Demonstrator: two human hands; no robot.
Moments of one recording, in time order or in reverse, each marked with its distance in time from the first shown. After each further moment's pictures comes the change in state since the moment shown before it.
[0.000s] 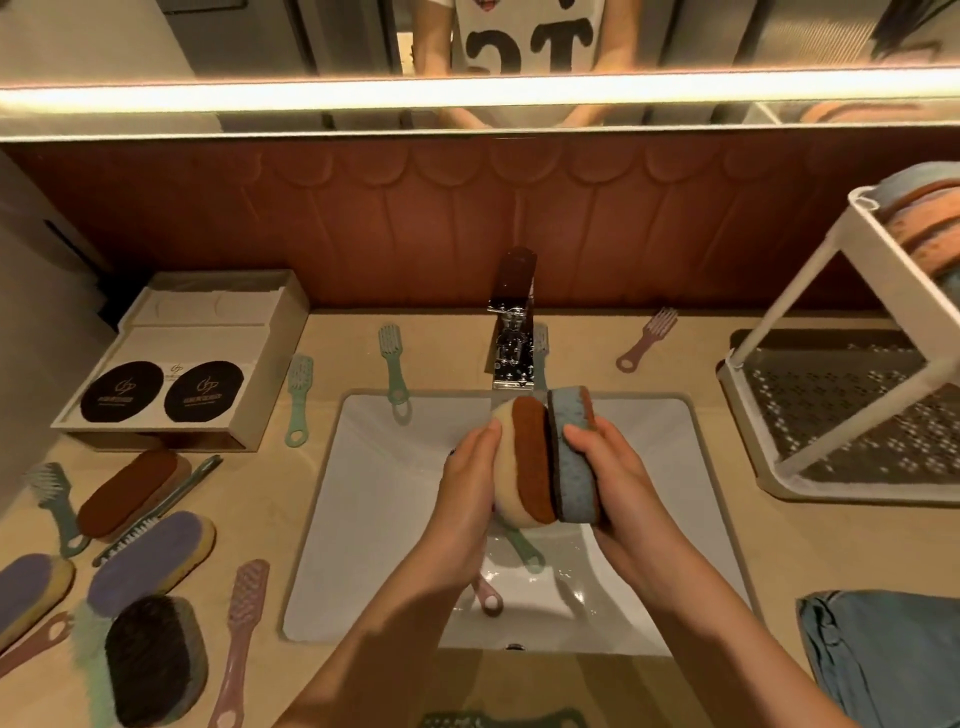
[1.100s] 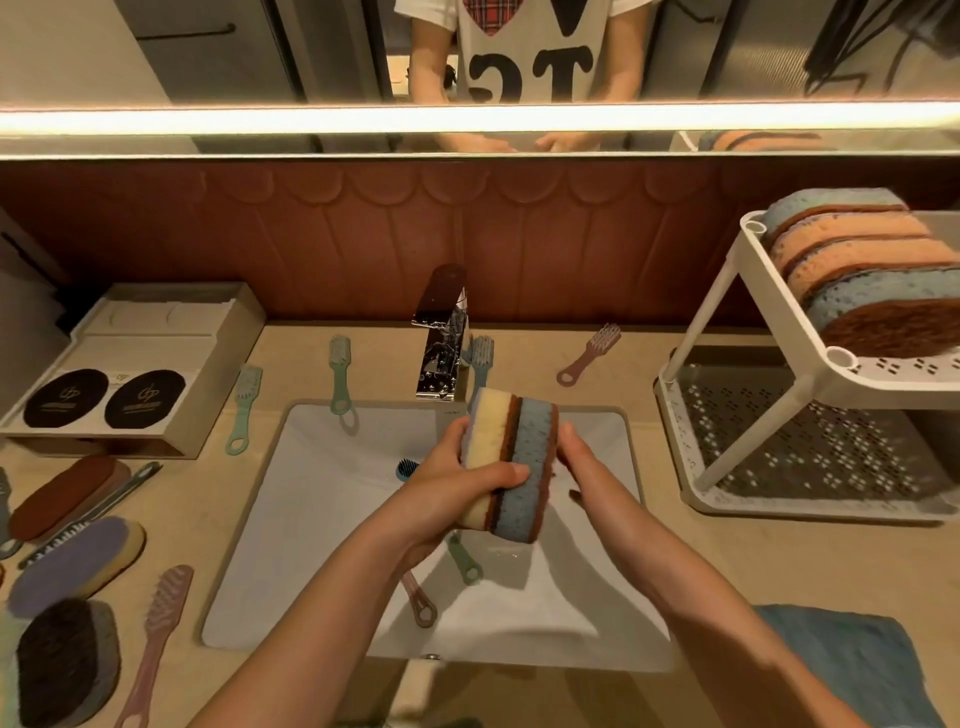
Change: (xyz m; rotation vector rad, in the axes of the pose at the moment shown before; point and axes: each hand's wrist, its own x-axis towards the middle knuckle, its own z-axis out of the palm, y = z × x) left_hand -0.008 0.004 0.057 0.202 -0.297 -0.001; right_hand -0.012 -0.048 -0.074 -0.516 -0.296 -0.058
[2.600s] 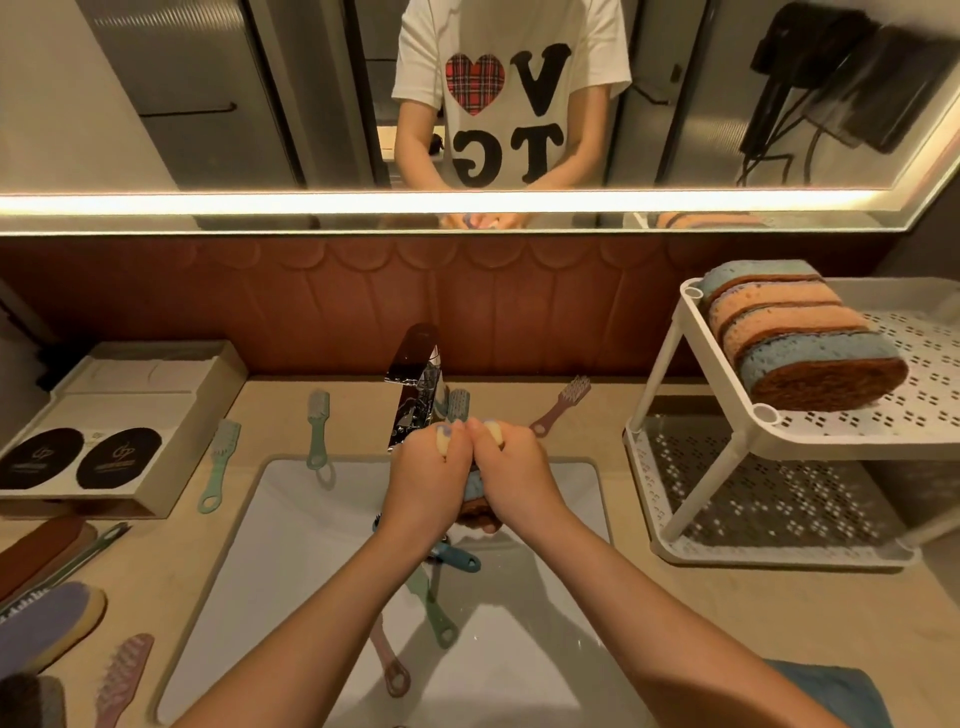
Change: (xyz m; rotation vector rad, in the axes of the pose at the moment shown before) left_hand 0.020 0.041 0.029 0.621 0.512 0.517; right_hand 0.048 -0.039 0.016 -0.253 0.316 -0.188
